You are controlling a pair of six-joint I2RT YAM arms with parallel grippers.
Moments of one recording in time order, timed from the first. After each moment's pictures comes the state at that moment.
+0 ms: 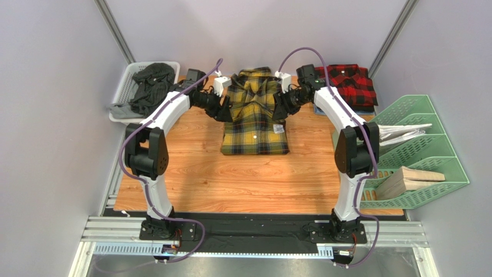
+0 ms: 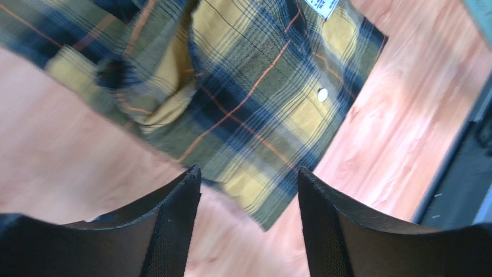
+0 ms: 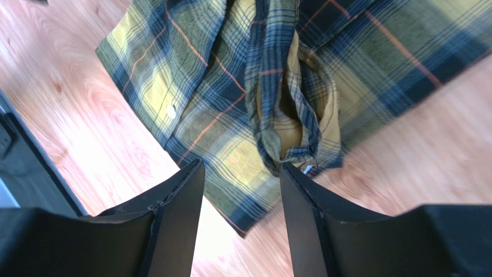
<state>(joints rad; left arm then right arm) -0.23 1.90 1.62 -0.69 0.72 0.31 0.24 1.98 1.78 -0.84 -0.61 -0.30</state>
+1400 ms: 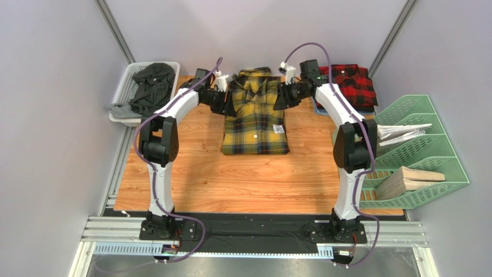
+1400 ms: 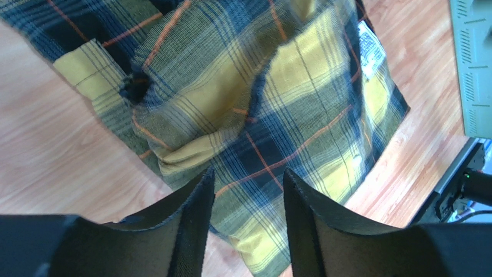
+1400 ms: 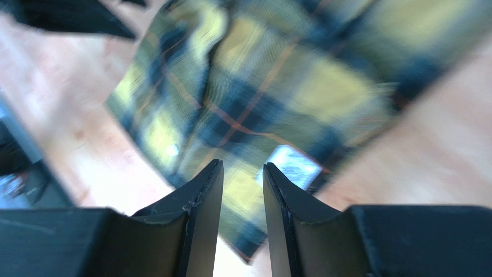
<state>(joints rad) -0.24 2.13 1.77 -0.61 0.65 -0.01 0.21 2.05 1.86 -0.74 -0.61 -0.12</state>
